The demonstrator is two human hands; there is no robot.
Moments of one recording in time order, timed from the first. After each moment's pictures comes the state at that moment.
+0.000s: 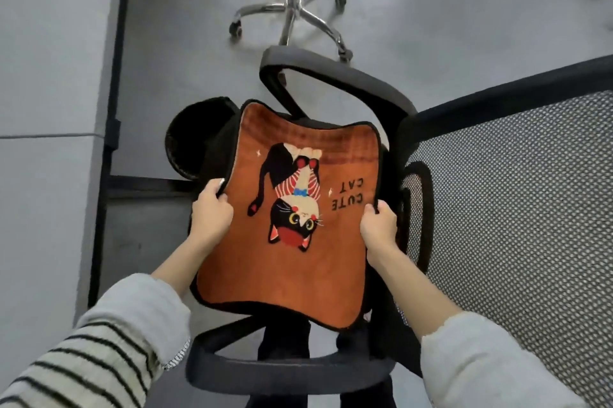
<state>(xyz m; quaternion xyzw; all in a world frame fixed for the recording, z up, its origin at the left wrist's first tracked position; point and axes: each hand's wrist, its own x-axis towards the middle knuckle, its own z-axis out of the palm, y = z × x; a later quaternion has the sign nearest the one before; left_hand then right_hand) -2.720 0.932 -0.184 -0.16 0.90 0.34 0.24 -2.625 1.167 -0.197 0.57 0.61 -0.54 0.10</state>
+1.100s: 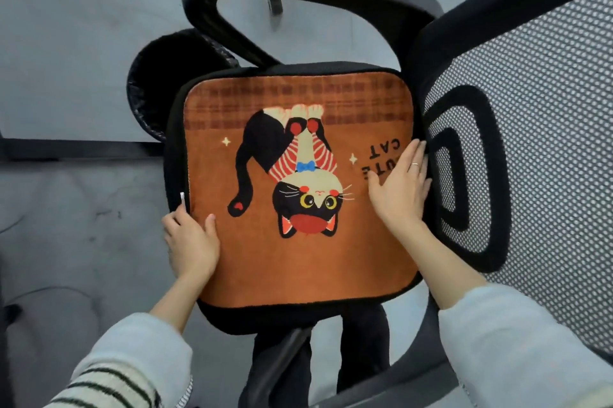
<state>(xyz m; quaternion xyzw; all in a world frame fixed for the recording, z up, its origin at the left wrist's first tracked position) -2.683 0.879 -0.319 -0.22 0.93 0.13 0.26 -2.660 1.177 -0.299 0.39 0.87 -0.21 0.20</state>
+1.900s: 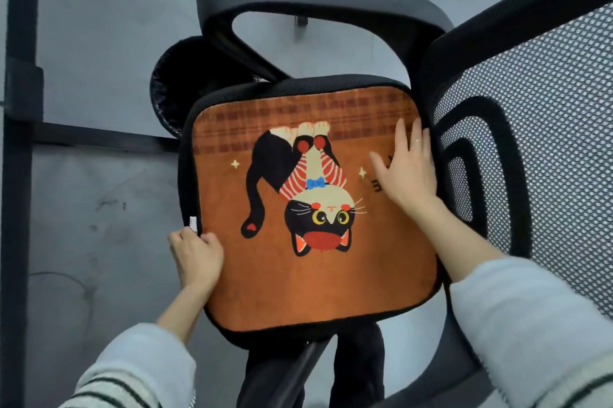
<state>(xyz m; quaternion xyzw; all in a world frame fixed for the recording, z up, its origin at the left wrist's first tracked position) -2.670 0.872 -0.317 -0.32 0.89 0.19 0.25 -2.719 1.193 -0.302 0.23 0.94 -0.13 0.22</state>
